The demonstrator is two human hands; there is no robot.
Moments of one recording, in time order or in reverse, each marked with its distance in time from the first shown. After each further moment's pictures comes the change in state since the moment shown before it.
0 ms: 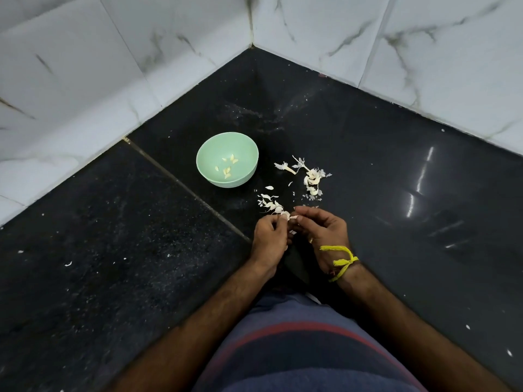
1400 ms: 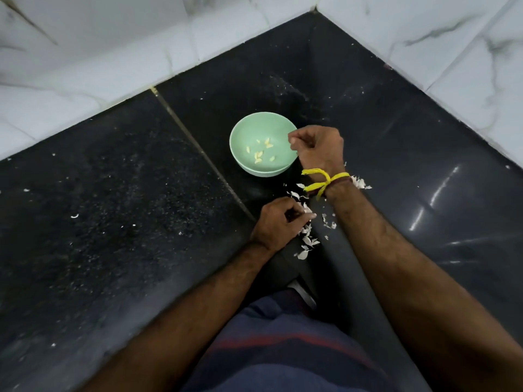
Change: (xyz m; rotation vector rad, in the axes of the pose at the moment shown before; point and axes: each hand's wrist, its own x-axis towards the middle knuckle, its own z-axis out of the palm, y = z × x) left_hand 0.077 -0.036 -0.026 0.198 0.105 0.533; right_hand 0.130 -0.052 0.130 -0.956 -0.160 -0.405
